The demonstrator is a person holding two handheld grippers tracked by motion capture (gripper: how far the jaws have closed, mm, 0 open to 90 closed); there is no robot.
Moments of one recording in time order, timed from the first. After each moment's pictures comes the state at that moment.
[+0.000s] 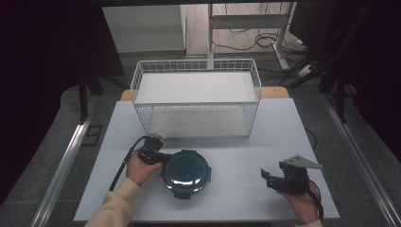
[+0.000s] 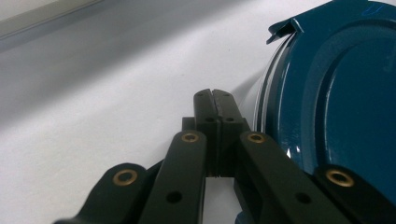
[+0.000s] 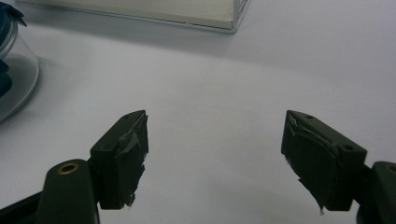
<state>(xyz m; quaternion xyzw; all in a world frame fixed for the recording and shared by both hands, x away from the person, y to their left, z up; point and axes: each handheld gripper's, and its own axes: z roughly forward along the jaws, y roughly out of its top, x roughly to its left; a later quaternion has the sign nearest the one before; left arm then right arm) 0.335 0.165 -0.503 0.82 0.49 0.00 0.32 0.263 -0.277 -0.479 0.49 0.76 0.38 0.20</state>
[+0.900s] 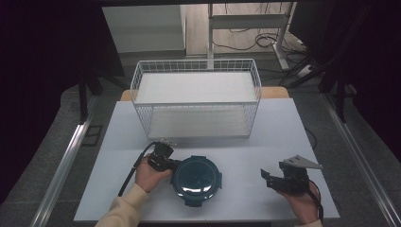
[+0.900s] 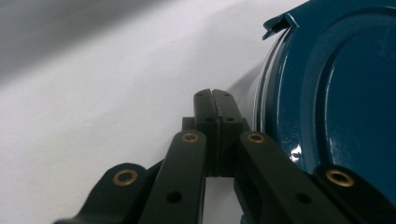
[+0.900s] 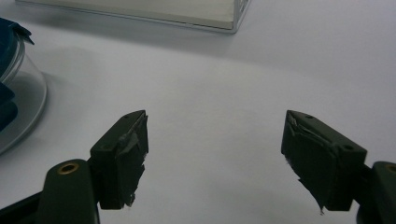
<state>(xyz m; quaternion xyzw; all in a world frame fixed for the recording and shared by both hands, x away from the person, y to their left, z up) 0.319 0.133 -0.507 0.83 0.46 -0.01 0.32 0.263 -0.276 -0.479 0.49 0.76 0.38 0.21</state>
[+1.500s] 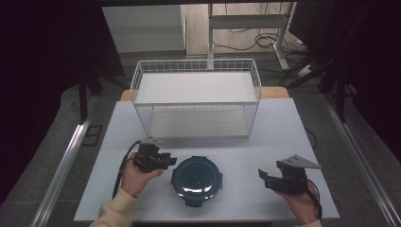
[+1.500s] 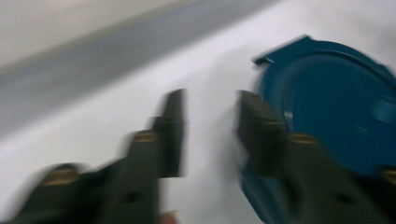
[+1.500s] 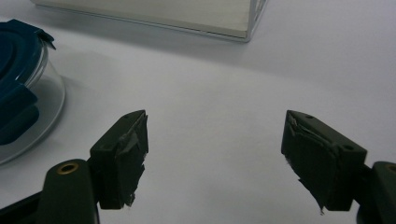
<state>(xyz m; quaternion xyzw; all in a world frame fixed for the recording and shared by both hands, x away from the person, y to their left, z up) 0.289 0.169 -0.474 0.80 0.46 0.05 0.38 0.262 -0.271 -0.475 0.47 0.76 0.39 0.20</state>
